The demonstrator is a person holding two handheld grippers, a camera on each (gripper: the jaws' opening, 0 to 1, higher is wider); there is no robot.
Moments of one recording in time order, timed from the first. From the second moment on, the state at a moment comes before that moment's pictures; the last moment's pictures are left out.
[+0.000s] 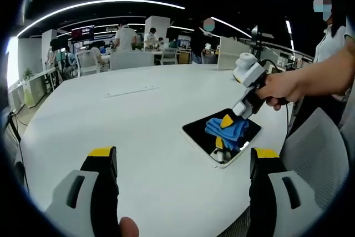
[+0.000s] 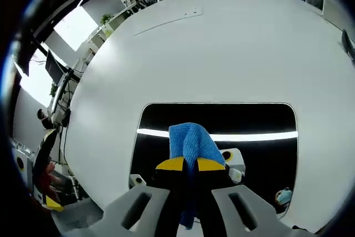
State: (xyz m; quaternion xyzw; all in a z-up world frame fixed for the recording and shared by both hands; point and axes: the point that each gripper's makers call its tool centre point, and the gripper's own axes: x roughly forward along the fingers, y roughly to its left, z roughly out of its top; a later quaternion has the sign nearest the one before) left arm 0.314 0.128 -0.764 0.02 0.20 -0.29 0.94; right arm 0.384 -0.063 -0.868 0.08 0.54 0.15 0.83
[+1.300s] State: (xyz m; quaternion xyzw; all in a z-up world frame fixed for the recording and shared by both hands) left arm 0.330 0.120 -0.750 0.02 0.20 -0.27 0.94; right arm 0.428 -0.073 -0.868 0.08 0.54 0.16 0.82
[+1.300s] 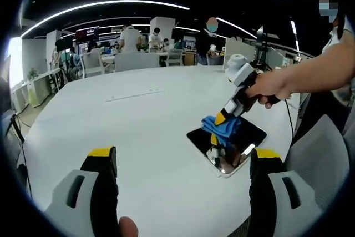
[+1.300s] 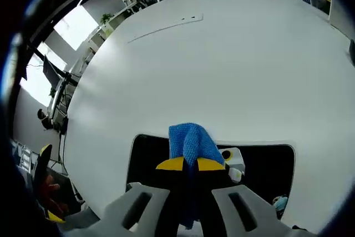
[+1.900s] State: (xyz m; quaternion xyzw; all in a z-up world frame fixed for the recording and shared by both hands) left arm 0.333 0.101 -0.750 0.03 0.21 -0.27 0.94; right arm 0.431 -0.106 -0.867 0.07 0.54 0.14 0.82
